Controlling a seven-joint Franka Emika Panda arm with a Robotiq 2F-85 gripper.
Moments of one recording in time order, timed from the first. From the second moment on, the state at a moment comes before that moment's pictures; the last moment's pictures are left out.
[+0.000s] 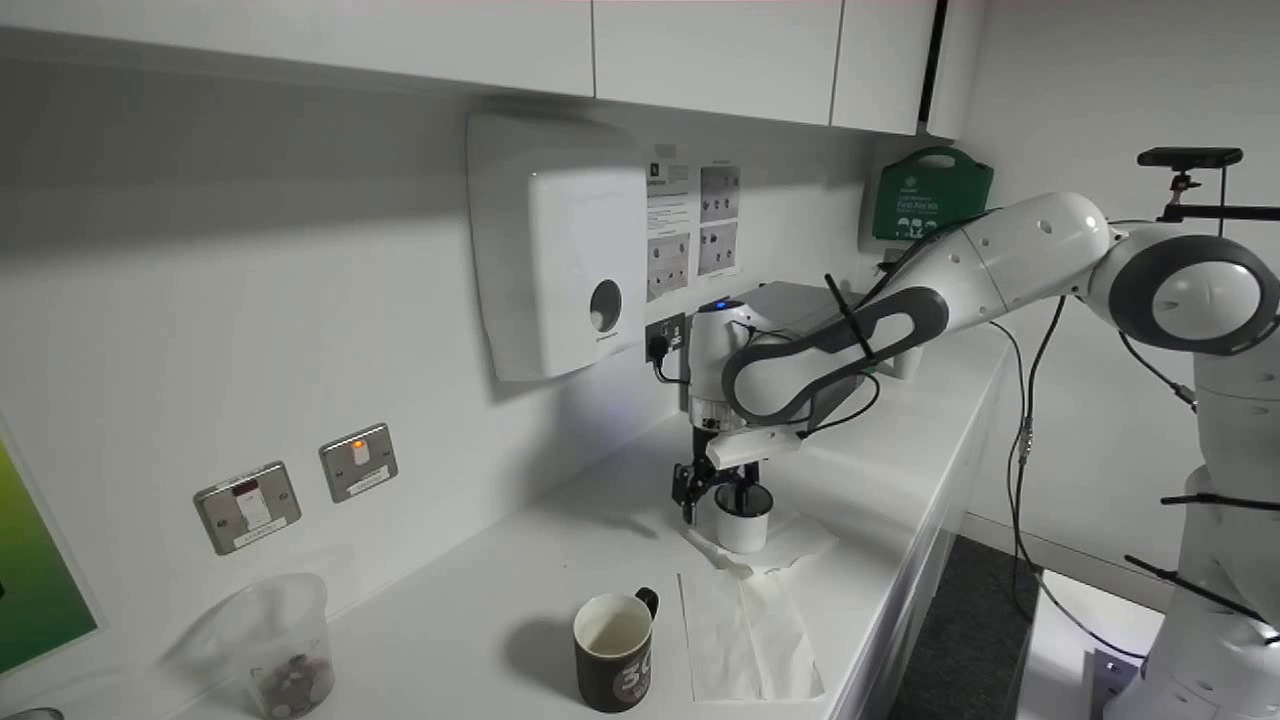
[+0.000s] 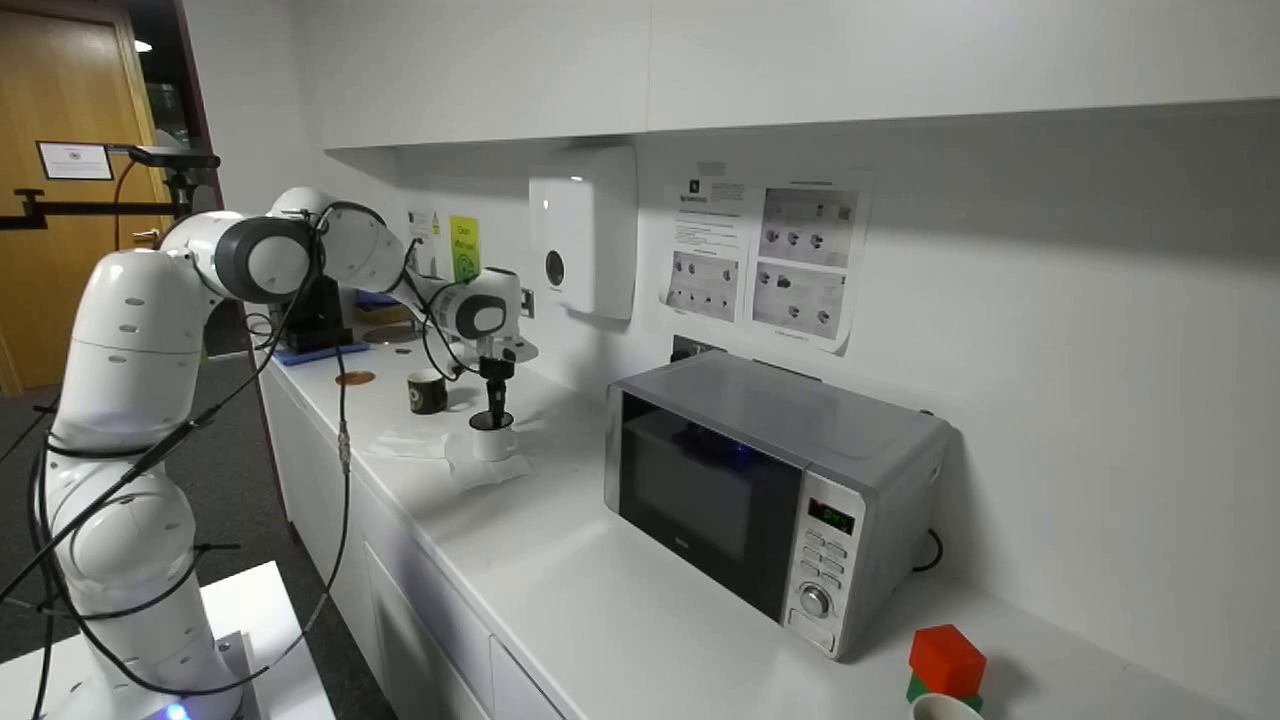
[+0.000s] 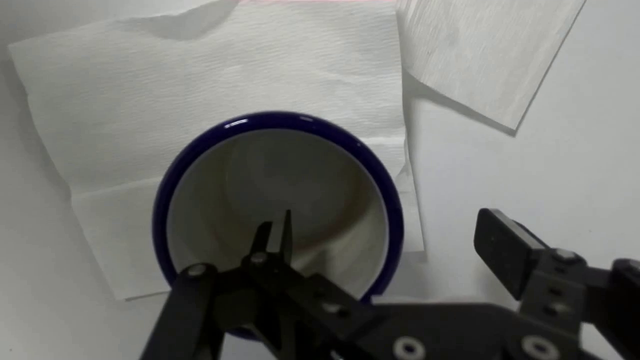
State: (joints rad) arm 0.23 0.32 0.06 -1.83 0.06 2.13 0.70
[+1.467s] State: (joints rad) arm 0.22 0.31 0.06 -1.83 0.06 2.13 0.72
